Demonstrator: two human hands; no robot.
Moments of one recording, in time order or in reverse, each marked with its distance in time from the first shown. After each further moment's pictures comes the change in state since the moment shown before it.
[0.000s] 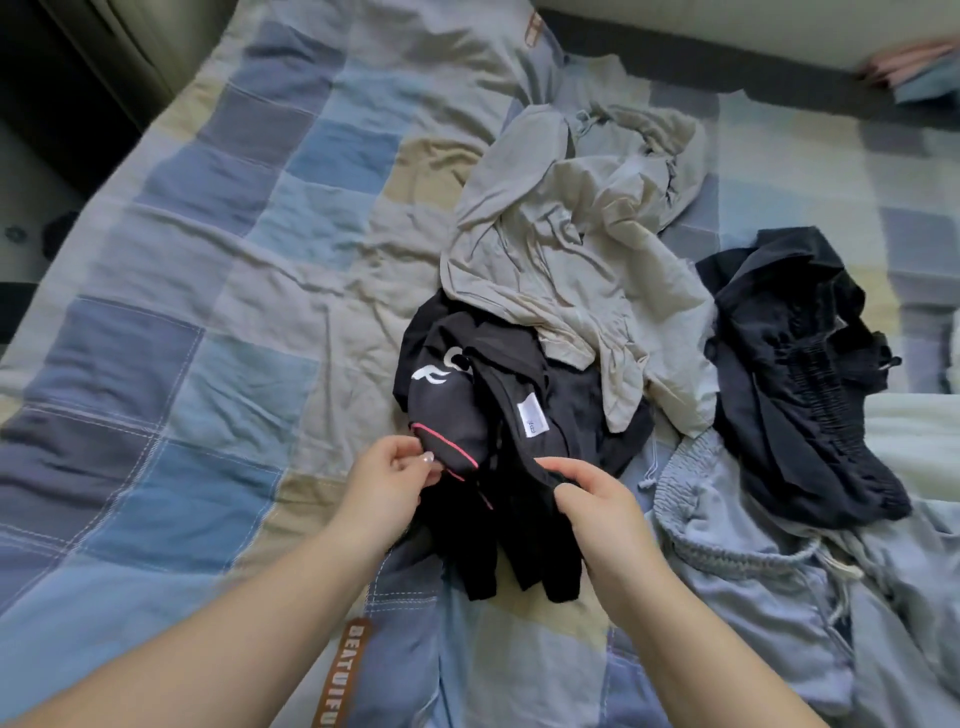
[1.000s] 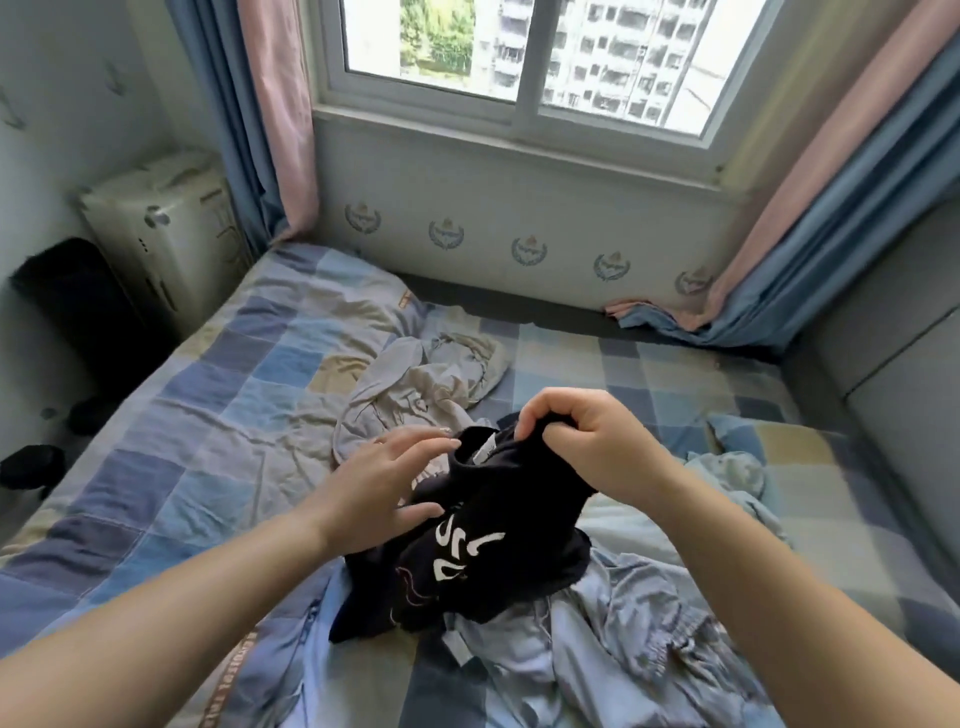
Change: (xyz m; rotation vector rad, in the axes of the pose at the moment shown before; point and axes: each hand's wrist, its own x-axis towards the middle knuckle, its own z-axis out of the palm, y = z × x) left_hand -0.367 0.203 0.085 0.975 -0.155 1.428; right_hand -0.372 -0.224 -0.317 -0.479 -0.110 -0.837
